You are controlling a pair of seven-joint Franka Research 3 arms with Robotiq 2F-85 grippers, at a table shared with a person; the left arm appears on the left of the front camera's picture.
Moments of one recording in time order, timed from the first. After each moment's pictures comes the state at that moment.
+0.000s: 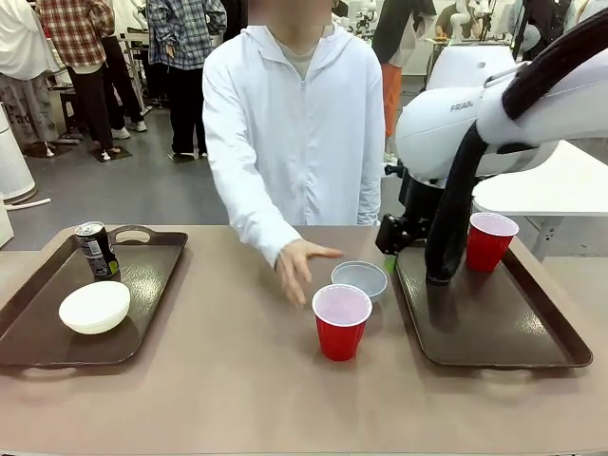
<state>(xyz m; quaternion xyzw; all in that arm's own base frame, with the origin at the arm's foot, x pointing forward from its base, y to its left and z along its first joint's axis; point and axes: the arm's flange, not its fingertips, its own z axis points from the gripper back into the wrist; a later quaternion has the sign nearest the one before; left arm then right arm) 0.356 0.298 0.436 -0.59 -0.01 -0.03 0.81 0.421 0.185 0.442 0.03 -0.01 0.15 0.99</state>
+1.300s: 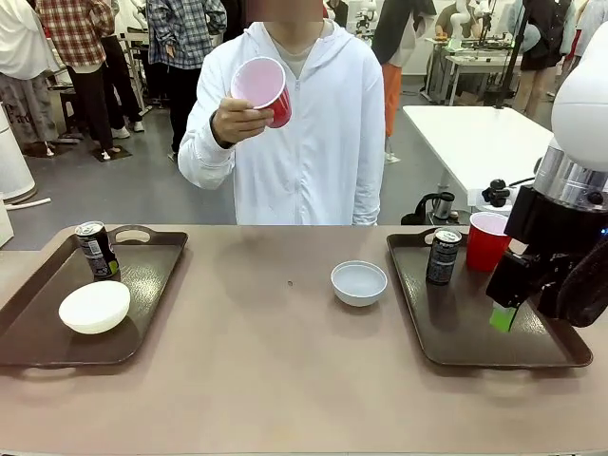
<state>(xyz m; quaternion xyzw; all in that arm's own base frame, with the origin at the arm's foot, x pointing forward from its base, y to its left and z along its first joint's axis) 0.356 0.298 0.436 -0.59 -0.02 -0.03 0.81 0.283 0.086 0.481 0.06 0.06 0.21 0.97</state>
